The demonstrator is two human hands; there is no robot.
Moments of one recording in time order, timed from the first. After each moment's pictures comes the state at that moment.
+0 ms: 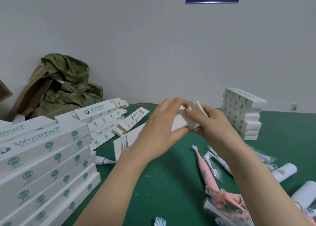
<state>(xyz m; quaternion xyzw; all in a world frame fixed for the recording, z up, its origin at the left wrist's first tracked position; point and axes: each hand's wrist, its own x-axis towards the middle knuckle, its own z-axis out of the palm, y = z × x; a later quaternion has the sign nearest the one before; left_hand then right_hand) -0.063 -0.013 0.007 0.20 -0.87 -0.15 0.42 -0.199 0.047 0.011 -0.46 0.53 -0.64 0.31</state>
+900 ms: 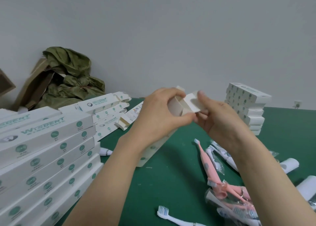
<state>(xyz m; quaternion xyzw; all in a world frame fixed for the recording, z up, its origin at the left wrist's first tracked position) -0.055 -0.005 0.028 0.26 -0.82 -0.15 0.48 -0.196 0.053 0.023 -0.43 0.40 -0.69 0.42</state>
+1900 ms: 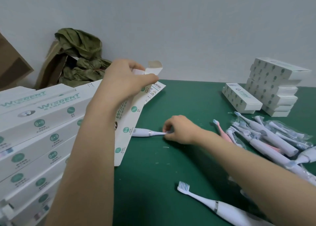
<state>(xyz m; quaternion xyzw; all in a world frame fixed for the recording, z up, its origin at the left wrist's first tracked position) 0.019 -0.055 0.038 0.48 -0.73 -0.22 0.44 -0.150 -0.043 -0.082 -0.74 0.64 -0.15 0.10</state>
